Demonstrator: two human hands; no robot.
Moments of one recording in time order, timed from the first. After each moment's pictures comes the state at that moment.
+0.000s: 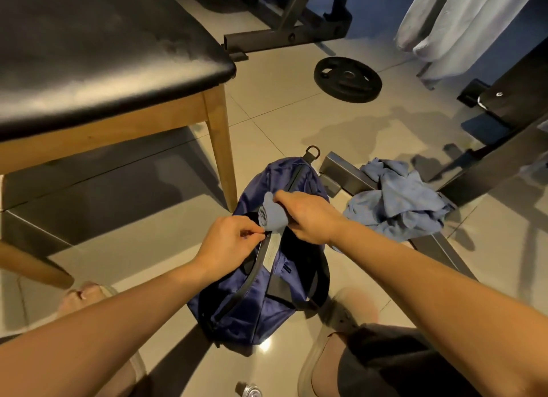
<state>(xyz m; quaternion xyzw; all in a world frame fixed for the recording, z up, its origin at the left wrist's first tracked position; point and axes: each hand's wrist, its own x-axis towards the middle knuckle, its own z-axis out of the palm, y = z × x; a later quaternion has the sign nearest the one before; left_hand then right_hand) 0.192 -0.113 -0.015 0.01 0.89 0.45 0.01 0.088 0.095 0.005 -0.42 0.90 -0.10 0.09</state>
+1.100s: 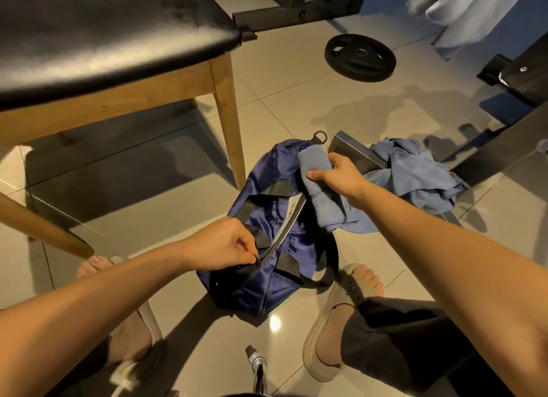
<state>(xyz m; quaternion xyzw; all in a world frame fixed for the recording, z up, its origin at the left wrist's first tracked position) 0.236 -0.134 0.016 0.10 0.88 0.37 0.26 0.072 0.120 0.014 0.01 0.87 -0.45 0.19</state>
